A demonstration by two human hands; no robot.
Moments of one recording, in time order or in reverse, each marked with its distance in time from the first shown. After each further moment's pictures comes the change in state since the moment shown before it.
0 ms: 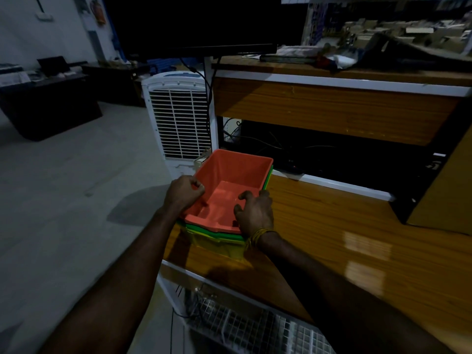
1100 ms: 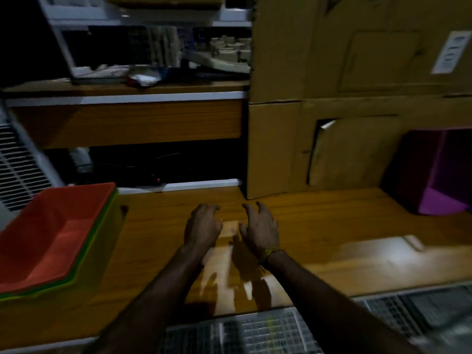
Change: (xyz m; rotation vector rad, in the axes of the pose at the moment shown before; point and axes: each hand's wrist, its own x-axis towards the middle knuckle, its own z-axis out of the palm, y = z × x) left_hand -0.177 0.340 0.245 0.002 -0.190 0.492; right_hand -0.117 0.316 -0.221 -0.229 0.253 0.292
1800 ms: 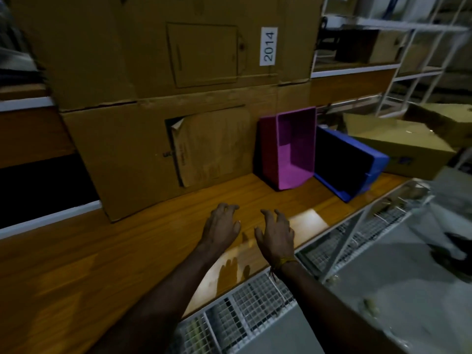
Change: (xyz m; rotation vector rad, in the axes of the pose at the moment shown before) left_hand -0.017 0.361 0.204 -0.123 -0.313 0.473; right_hand -0.075 0.352 -0.155 -0.074 0.219 0.514
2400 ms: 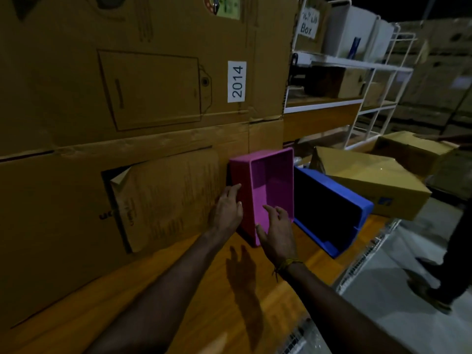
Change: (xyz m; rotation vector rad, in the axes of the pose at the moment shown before) left_hand 0.265 0.079 0.010 -0.338 0.150 0.152; right_hand 0.229 0.037 -0.040 0.103 0.174 0.002
